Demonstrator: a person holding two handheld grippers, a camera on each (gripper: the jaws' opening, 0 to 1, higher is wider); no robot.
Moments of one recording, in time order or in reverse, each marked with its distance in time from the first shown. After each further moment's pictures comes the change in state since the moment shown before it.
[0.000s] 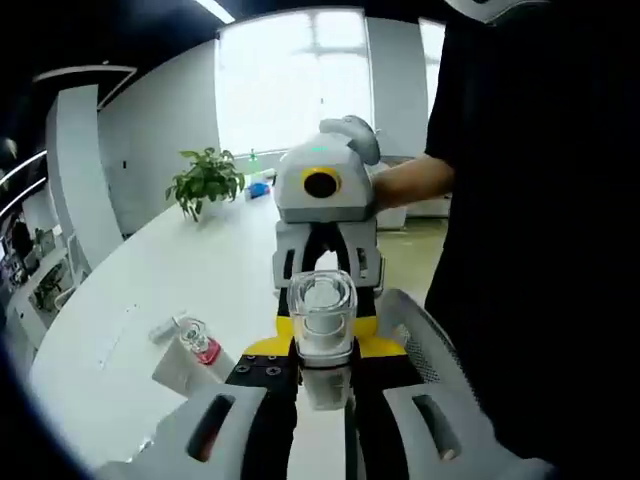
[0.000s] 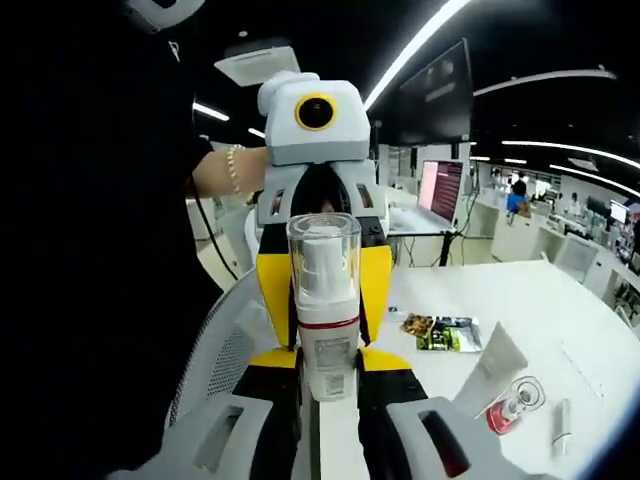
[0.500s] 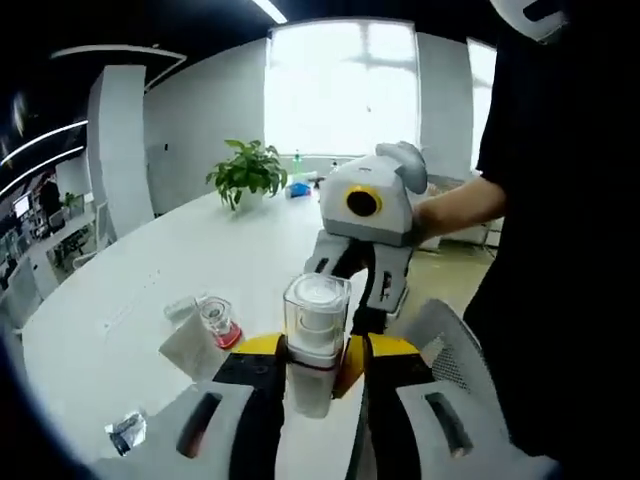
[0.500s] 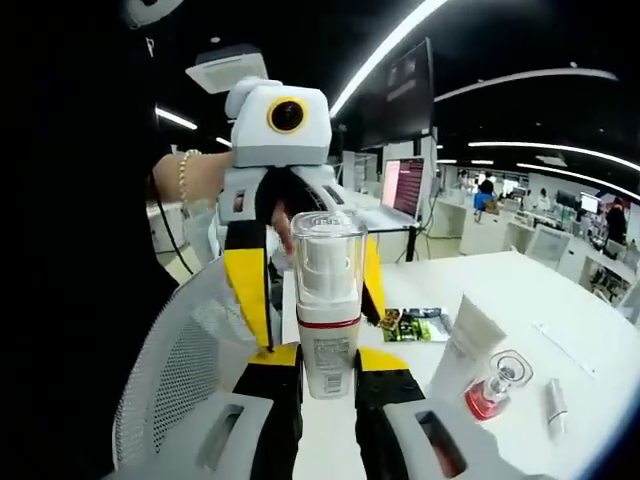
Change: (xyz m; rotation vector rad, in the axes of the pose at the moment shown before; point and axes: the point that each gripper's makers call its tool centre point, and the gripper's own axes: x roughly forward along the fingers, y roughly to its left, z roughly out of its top) left arm 0.016 0.037 -0.024 -0.161 -0.030 0.168; right arm 0.007 -0.044 -0.031 0.052 -0.025 -0.160
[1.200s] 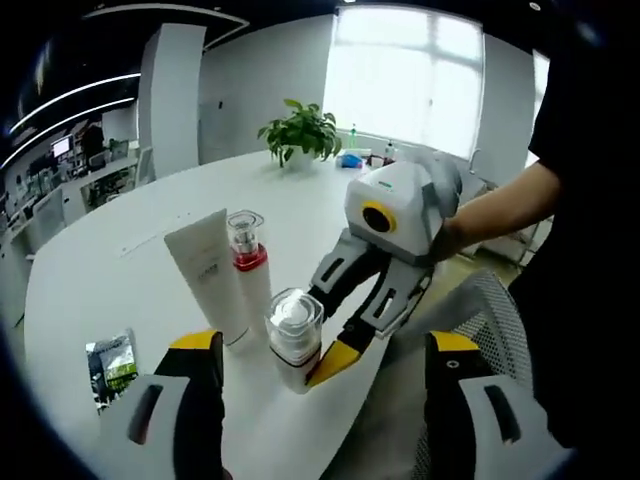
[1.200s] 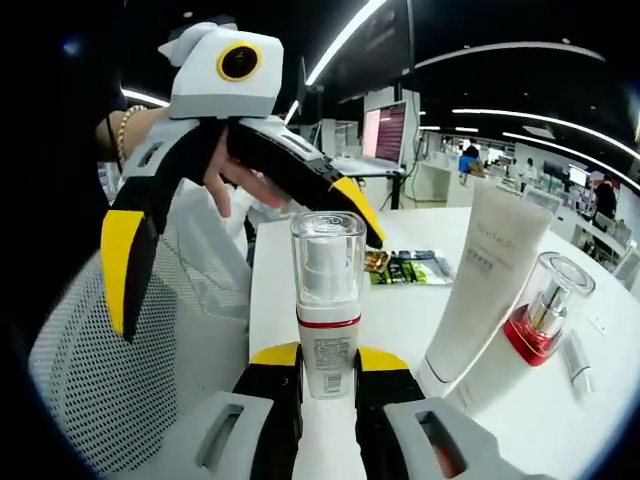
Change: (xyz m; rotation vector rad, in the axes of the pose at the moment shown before) left arm 0.008 0.020 -0.074 -0.209 0.066 0.182; right arm 0.045 -0.021 -0.086 0.038 0.152 -0.066
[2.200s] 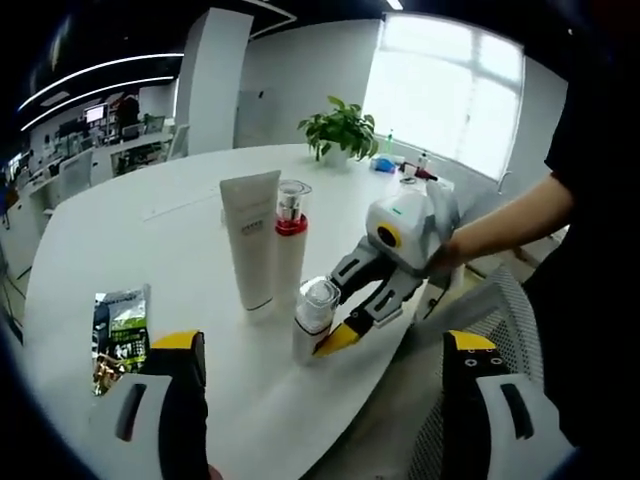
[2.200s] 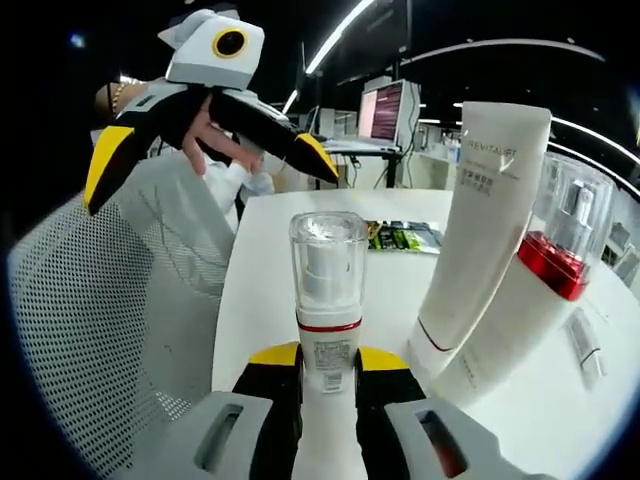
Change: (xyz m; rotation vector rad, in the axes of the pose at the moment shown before) left arm -0.013 0.024 -0.025 -0.128 -0.011 0.089; right arm 0.019 -0.020 -0.040 -0.035 0.044 -0.017
